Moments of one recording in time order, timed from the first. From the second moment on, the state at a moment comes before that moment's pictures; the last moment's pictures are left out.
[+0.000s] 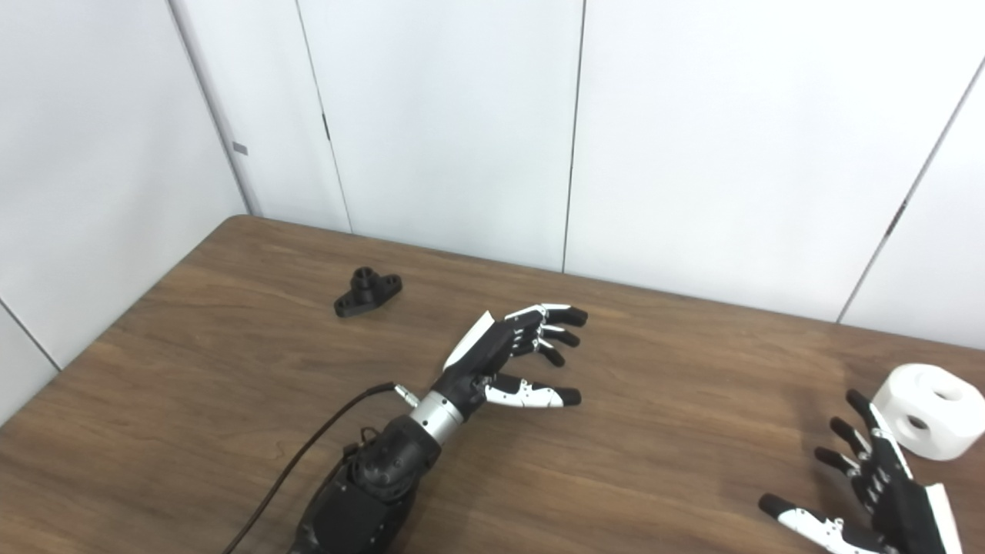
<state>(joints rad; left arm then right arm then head) -0.35 0.06 -0.09 0.43 0.11 -0.41 -0.16 -0.06 -0.22 -0.09 0.02 -0.01 -0.13 0.08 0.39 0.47</state>
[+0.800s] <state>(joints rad) -0.27 0.24 -0.08 0.20 0.14 -0.23 -0.21 -0.06 -0.23 -0.10 0.02 0.01 -0.13 0.08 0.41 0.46</state>
